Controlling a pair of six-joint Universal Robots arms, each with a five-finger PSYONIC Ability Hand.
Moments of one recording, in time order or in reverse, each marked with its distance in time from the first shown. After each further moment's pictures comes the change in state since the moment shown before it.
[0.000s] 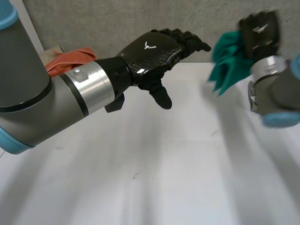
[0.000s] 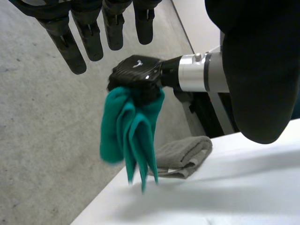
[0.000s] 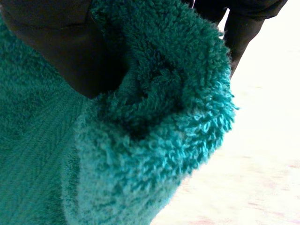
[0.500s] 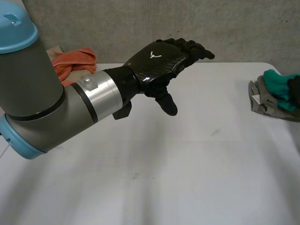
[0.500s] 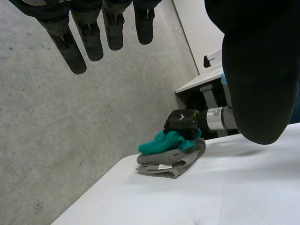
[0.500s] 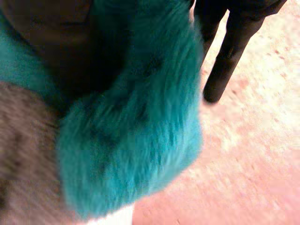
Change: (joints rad) left arm -0.024 -0.033 -0.035 0.053 -0.011 -0.045; right arm -0.483 0.514 -0.244 0.015 -0.384 -0.109; left_hand 0.000 0.000 0.000 0.000 0.000; right_hand -0.272 -0.354 -0.351 -0.369 -0.301
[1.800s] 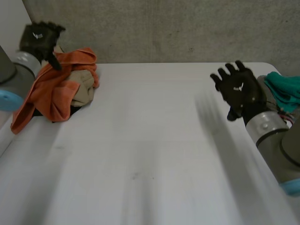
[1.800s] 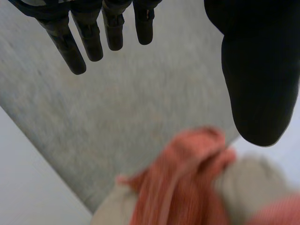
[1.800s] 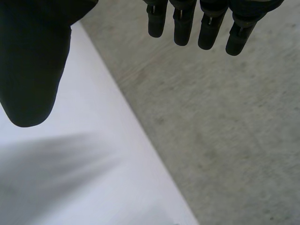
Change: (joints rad) left arm 0.509 -0.474 0.438 0.122 -0.391 0.265; right arm 0.536 -0.820 0.846 0.073 0.225 -0.086; left_hand 0.000 0.000 0.000 0.000 0.000; right_hand -0.570 -0.600 -0.613 -0.613 -0.602
